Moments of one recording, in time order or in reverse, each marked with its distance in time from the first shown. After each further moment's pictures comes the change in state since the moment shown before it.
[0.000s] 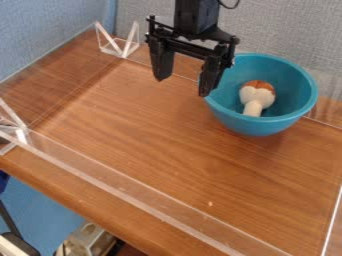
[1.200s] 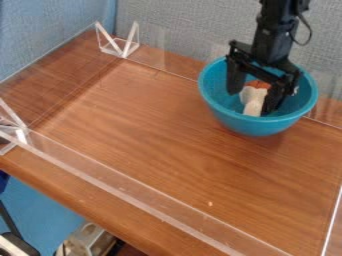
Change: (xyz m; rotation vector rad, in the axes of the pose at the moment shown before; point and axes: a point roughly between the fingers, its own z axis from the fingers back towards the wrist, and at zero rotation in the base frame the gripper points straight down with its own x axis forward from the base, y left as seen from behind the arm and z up) arm 0.084 -0.057 -0.063 0.029 0.038 -0.274
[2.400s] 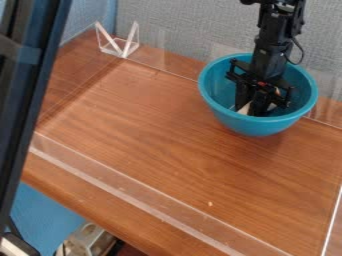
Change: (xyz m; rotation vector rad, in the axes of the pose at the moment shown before) arm 0.021 0.014 -0.025 -0.015 0.025 -0.026
